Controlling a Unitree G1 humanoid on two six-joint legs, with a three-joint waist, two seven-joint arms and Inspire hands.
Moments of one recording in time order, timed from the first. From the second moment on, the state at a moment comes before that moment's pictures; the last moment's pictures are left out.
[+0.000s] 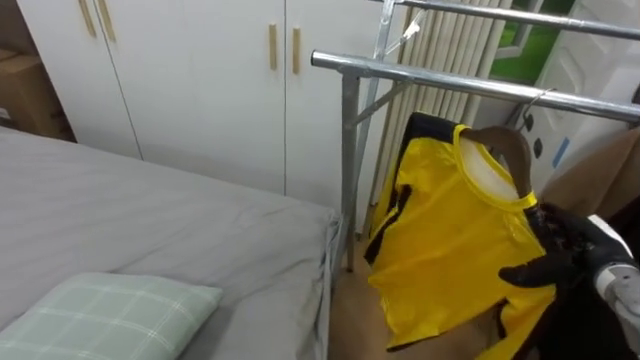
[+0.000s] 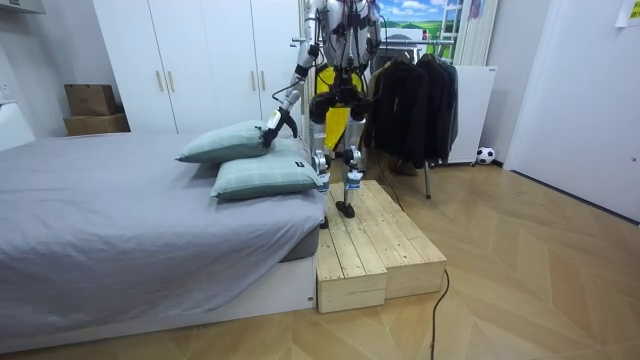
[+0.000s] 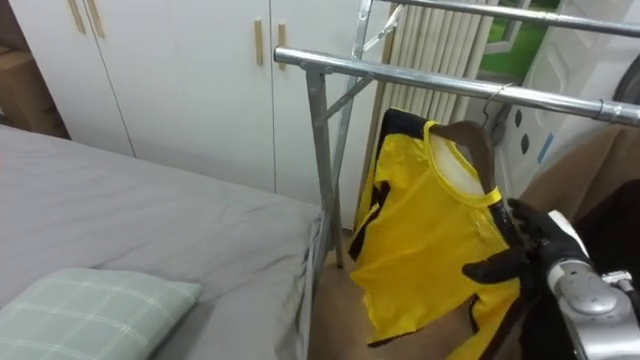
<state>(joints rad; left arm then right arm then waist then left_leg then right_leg) 0.33 0.29 0.27 1.01 0.23 0.14 0.21 -0.46 -0.55 0.00 0.85 -0.03 0.01 0.04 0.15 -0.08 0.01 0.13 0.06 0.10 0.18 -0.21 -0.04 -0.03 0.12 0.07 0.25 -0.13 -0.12</state>
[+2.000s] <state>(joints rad) 0.37 0.23 0.37 1.01 0.11 0.16 0.28 -0.11 -0.49 -0.17 0.65 0.51 0.01 -0.06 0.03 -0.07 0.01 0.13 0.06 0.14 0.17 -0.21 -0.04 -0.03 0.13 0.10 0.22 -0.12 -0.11</state>
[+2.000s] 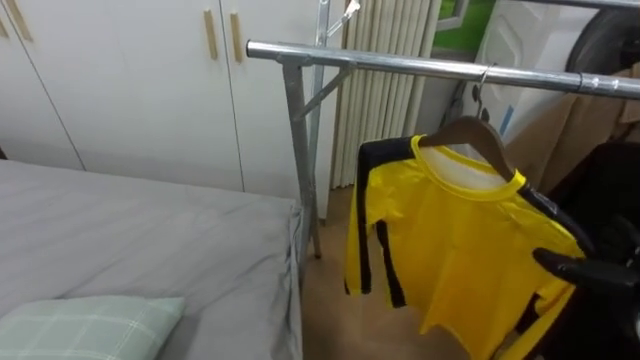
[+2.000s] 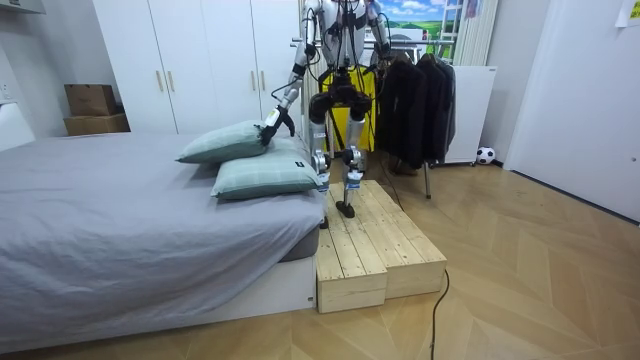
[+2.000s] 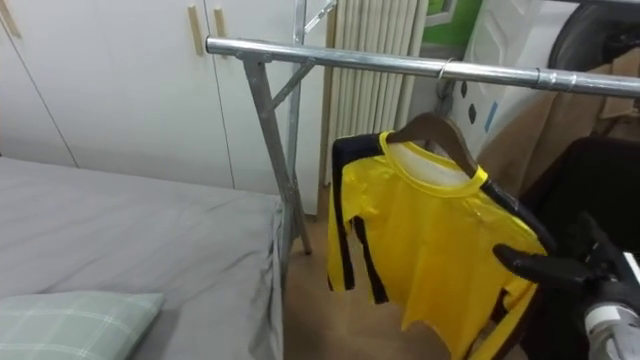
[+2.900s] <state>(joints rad) 0.37 0.21 0.31 1.04 -0.12 0.11 0.32 0.22 -0.27 -0.08 0.97 0.39 -0.09 0.09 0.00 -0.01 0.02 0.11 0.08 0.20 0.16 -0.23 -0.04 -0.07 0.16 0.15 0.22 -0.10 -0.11</state>
